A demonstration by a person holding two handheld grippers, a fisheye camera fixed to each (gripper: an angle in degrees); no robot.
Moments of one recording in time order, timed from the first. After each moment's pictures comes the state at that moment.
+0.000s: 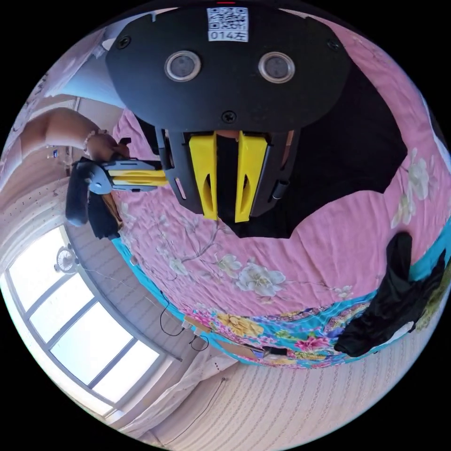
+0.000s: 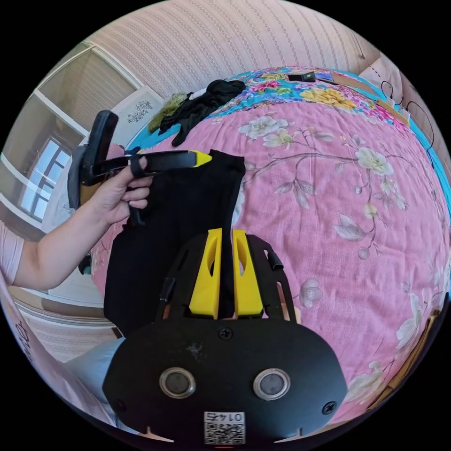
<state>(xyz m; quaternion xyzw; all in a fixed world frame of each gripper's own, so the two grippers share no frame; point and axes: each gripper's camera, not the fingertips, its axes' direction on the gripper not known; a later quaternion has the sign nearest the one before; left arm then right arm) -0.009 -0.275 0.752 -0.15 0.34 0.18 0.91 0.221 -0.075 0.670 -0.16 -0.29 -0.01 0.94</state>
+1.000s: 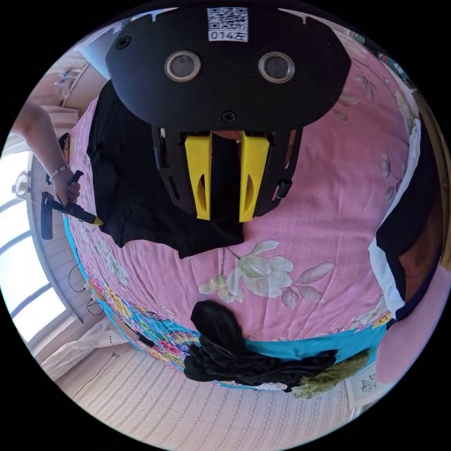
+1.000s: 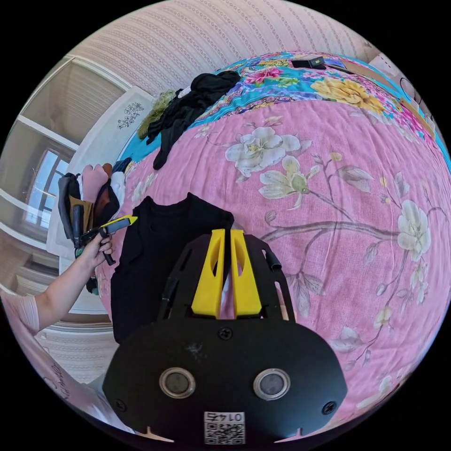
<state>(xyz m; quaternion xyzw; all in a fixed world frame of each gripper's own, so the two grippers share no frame) -0.271 -0.242 0.781 -0.21 0.14 0.02 0.97 0.226 -0.174 0.785 -0.21 -0.32 0.01 0.93</state>
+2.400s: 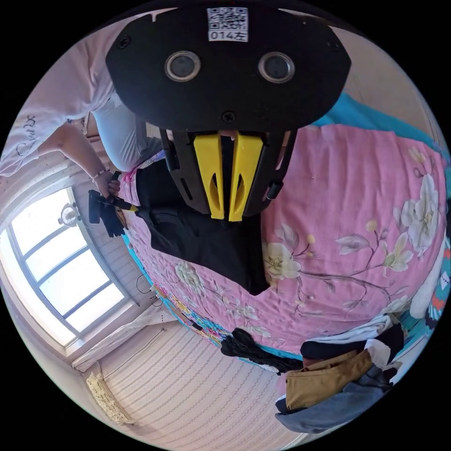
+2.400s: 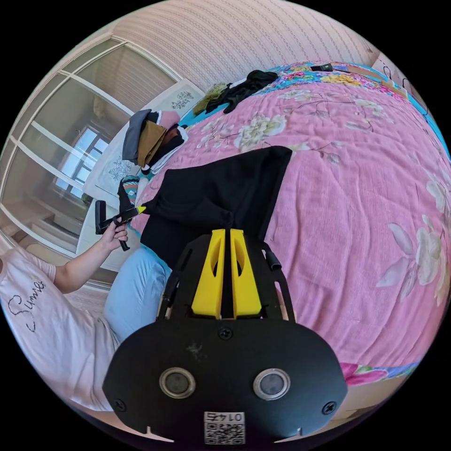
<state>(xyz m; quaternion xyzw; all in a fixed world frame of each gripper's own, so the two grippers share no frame) -0.435 0.128 0.448 -0.13 0.27 -0.01 0.95 0.248 0.156 0.510 -0.16 -0.39 -0.02 0.91</state>
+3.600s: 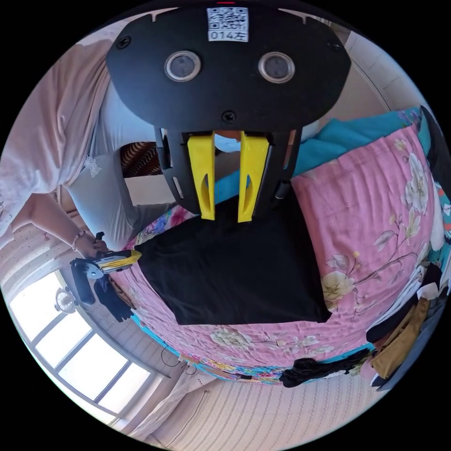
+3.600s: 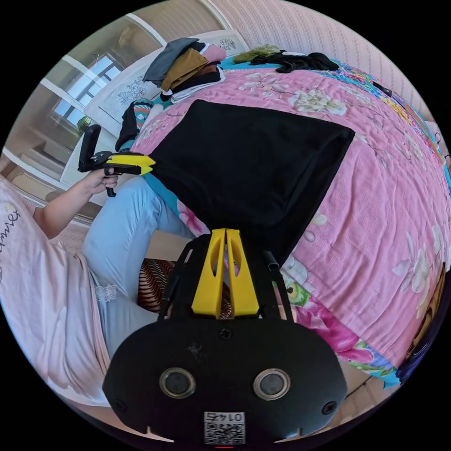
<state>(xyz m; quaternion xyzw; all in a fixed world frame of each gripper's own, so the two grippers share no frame) -0.330 0.209 0.355 -0.21 0.25 0.18 0.93 0.146 0.224 0.415 -0.24 -0.34 -0.20 0.89</state>
